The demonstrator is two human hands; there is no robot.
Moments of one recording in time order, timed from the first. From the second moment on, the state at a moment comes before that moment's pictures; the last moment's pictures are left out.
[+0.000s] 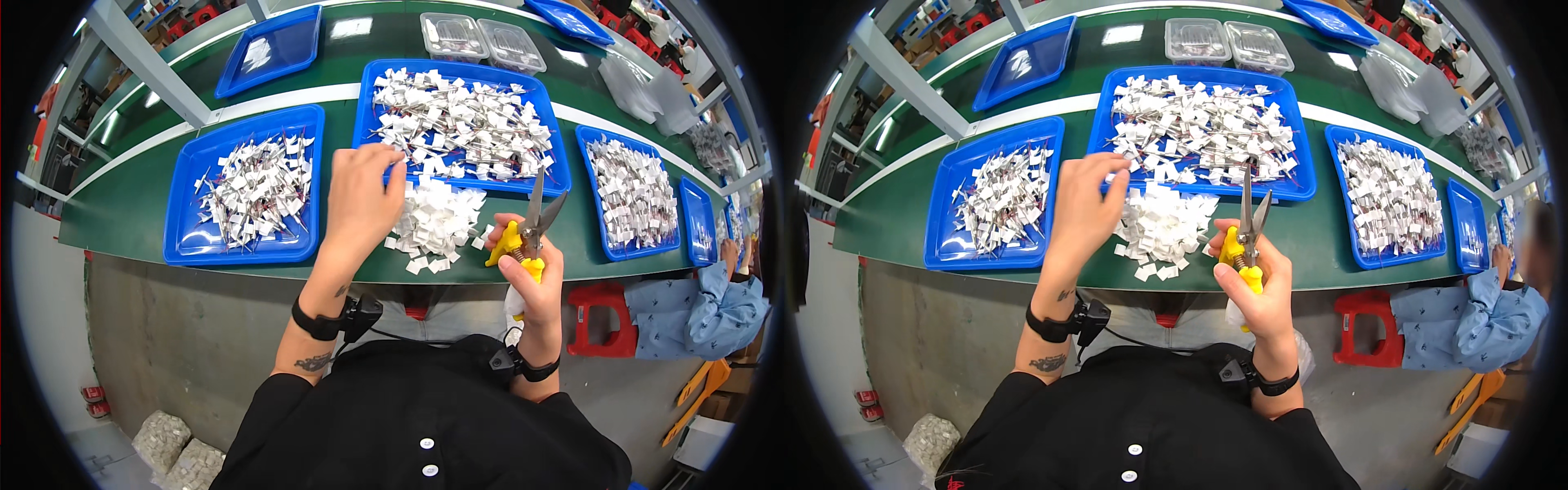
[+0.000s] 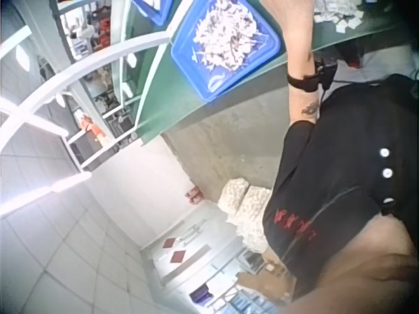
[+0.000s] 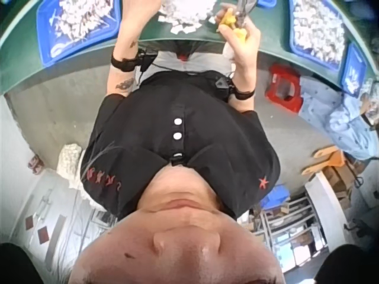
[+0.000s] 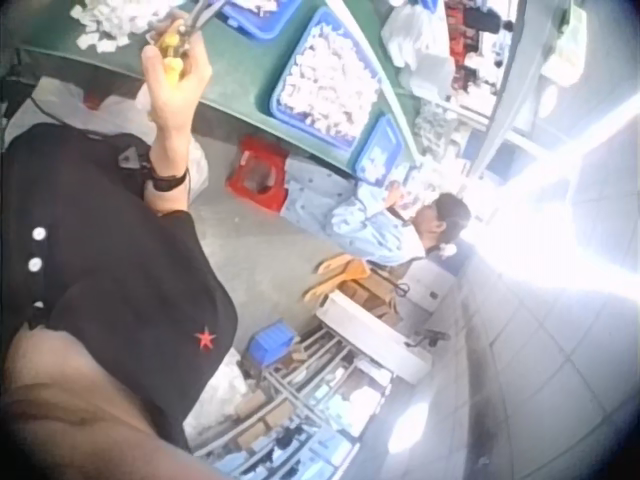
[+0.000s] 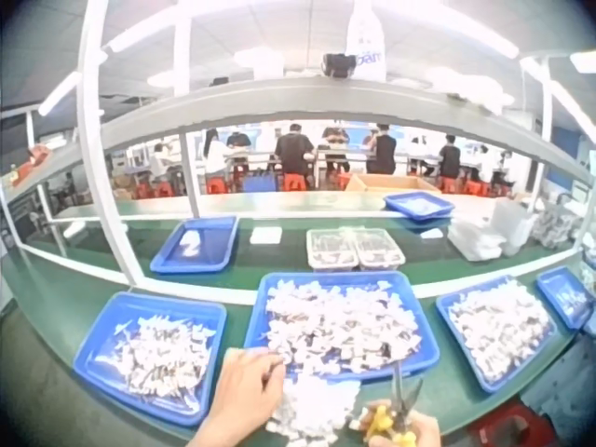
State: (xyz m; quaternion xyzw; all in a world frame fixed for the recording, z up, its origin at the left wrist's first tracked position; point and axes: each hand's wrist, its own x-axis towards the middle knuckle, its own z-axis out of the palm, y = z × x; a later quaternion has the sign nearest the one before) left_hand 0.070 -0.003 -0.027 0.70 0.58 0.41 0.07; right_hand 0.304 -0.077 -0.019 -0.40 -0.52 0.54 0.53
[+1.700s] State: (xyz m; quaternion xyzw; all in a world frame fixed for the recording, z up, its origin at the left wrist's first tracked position) left_hand 0.056 -0.084 -0.014 0.55 0.39 0.36 0.64; right_hand 0.290 -0.074 -0.010 -0.20 -0.62 0.67 0.37
